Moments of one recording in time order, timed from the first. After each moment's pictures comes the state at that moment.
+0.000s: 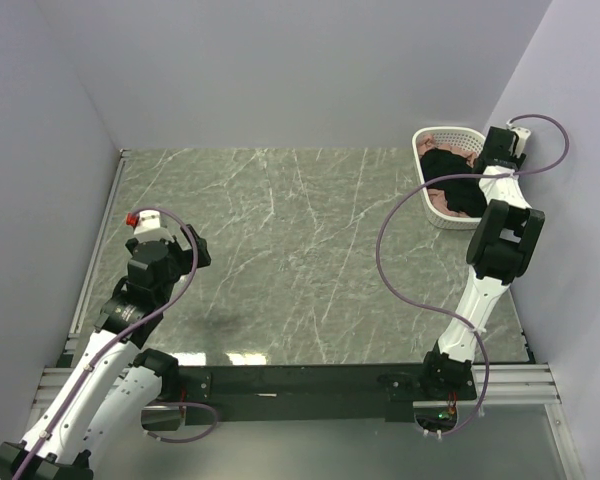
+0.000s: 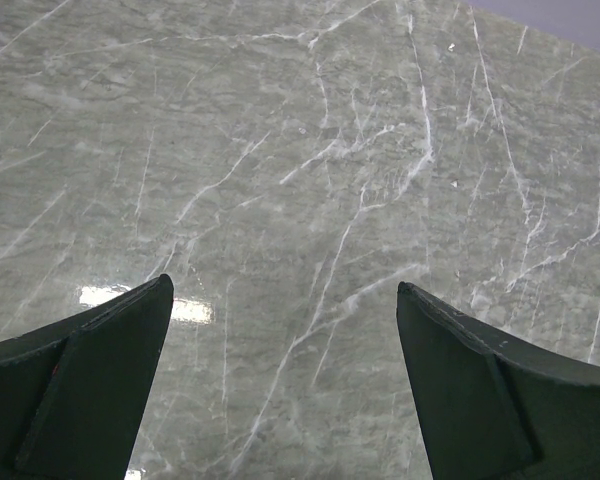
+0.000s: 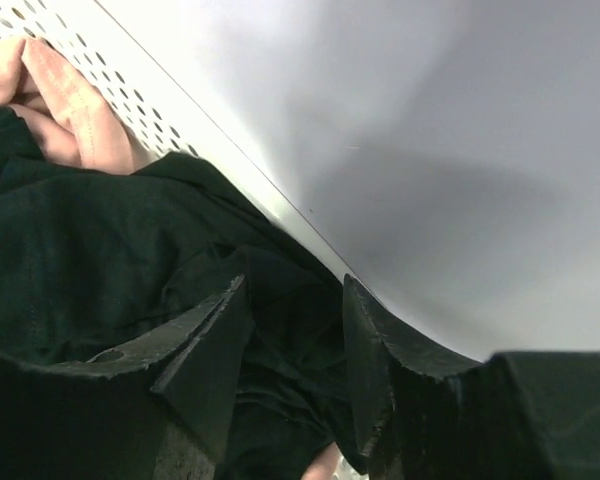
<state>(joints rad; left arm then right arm) -0.35 0.62 0.61 -0.34 -0.35 -0.42 -0.33 2.17 1.79 -0.25 0.51 0.07</state>
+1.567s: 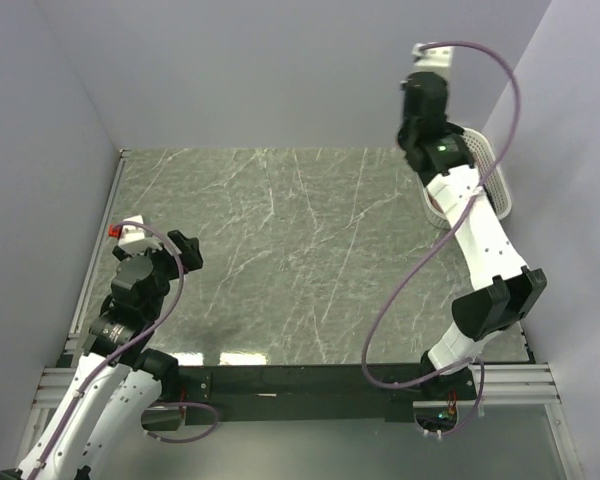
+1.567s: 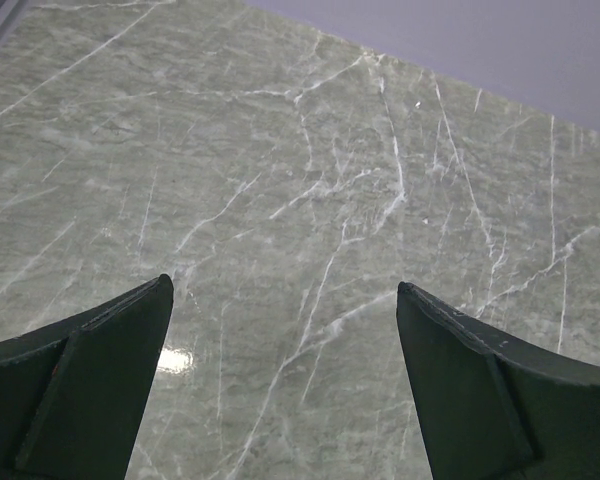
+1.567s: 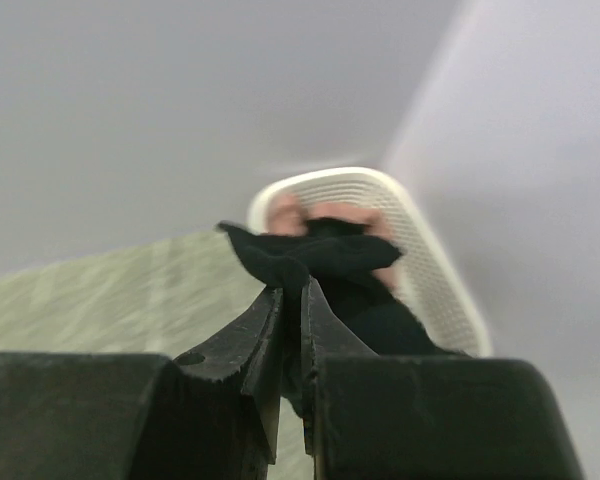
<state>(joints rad) -0.35 0.48 0.59 -0.34 -0.37 -0.41 0.26 1.64 1.88 -0.41 0.68 -0.07</state>
